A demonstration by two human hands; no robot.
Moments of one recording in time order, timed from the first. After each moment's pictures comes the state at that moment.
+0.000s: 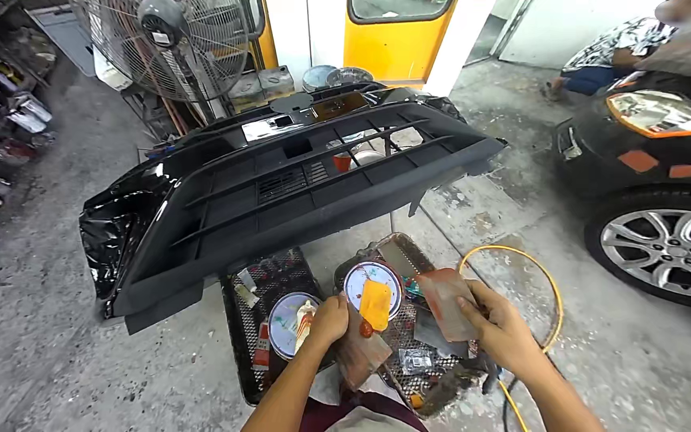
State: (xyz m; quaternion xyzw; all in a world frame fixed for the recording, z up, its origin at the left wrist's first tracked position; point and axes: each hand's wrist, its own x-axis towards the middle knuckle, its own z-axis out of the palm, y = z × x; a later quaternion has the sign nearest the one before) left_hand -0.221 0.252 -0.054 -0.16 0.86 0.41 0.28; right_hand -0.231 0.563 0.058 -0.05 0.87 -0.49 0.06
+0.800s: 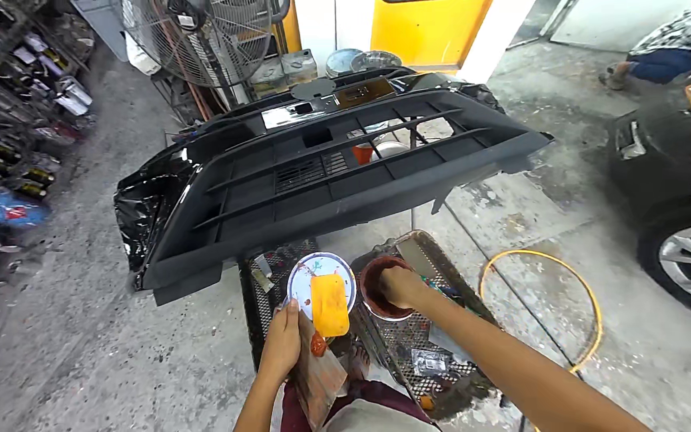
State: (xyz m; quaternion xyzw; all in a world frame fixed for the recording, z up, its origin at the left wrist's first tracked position) left_hand -0.131 0.167 0.009 -0.30 0.83 0.47 0.07; right_hand -0.327 0.409 -0.030 -0.23 0.89 -0.01 0.40
